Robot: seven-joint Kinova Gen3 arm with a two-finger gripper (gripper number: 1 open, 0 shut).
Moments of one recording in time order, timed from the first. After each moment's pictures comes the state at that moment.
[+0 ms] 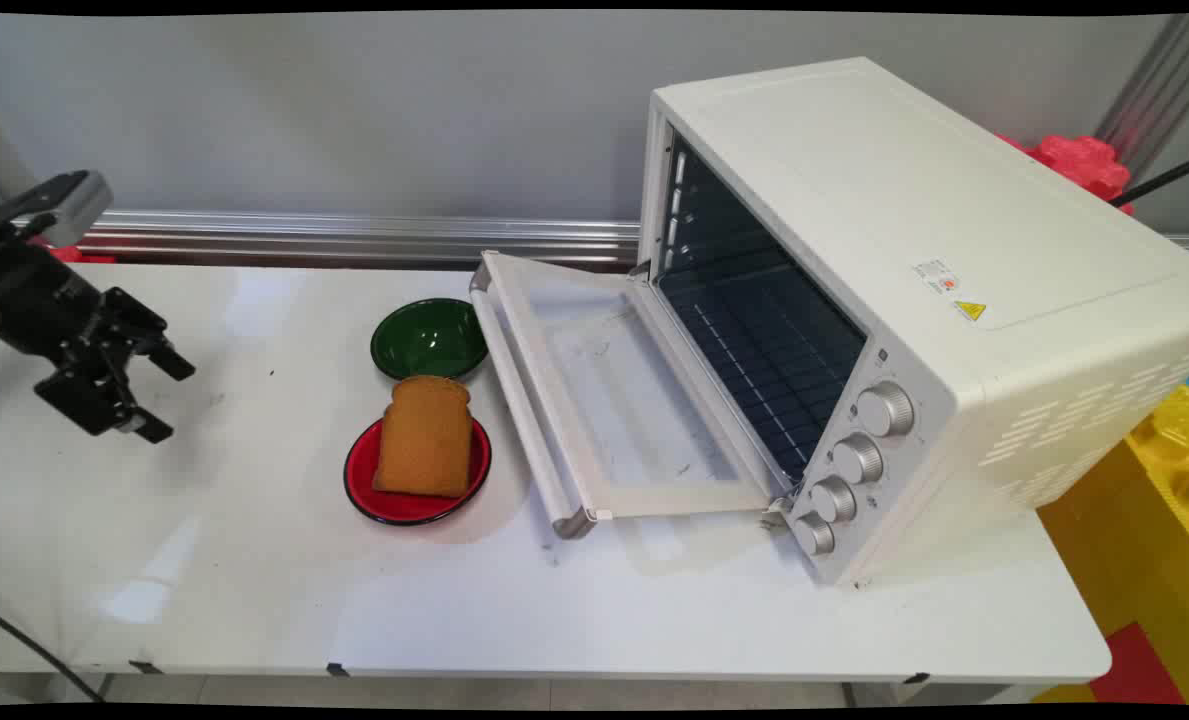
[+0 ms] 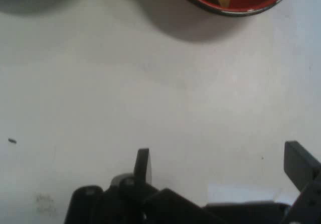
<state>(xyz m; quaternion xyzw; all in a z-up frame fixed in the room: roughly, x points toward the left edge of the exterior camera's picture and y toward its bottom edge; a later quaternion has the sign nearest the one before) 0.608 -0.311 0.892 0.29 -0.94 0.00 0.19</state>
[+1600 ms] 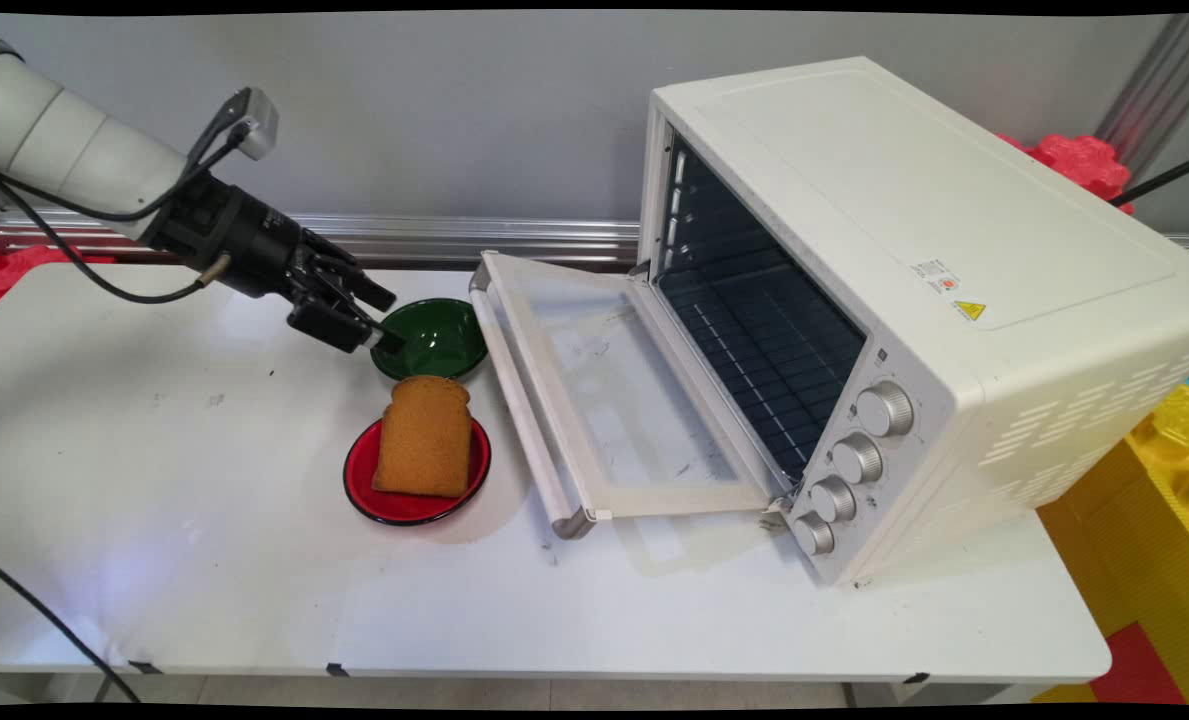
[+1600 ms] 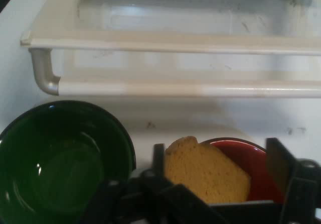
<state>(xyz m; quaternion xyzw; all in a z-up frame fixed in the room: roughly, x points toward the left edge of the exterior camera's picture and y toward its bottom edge) 0.482 -0.374 0.902 0.33 -0.88 0.07 0.34</state>
